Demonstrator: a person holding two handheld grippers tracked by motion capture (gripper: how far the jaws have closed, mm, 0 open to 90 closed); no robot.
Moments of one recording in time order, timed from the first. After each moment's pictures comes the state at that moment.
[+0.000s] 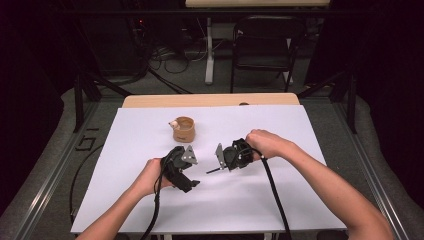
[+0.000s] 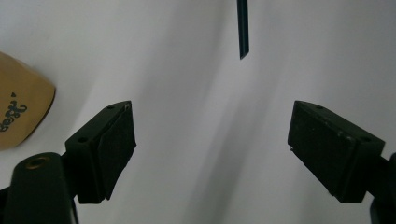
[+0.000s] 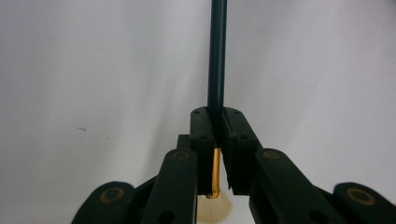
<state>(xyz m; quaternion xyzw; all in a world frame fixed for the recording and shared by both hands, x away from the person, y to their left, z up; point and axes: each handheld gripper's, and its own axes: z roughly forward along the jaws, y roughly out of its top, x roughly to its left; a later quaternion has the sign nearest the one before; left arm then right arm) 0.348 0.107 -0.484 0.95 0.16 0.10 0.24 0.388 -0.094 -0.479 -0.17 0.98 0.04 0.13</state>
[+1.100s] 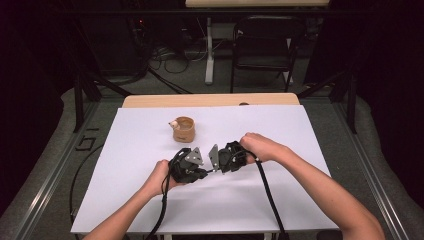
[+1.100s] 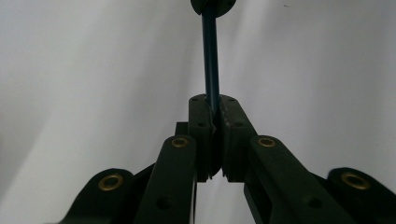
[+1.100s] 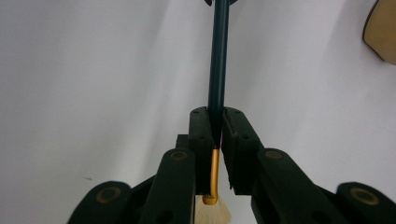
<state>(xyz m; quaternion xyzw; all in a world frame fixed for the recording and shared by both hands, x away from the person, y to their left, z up) 0.354 0.097 -0.504 0.94 0.14 0.06 0.30 0.380 -0.081 -0.477 -0.16 0.97 0.10 0.12</state>
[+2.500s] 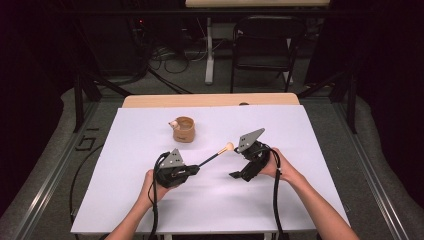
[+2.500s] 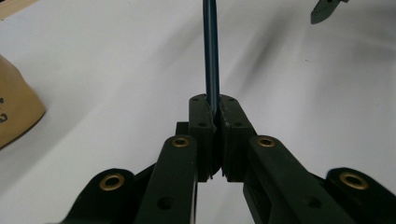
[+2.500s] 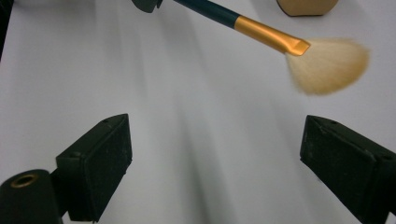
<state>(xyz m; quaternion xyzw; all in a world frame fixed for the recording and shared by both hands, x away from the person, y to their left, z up) 0.339 0.139 -0.523 0.86 0.22 0.11 0.44 0.386 -0.157 -0.500 0.12 0.92 0.37 0.05</state>
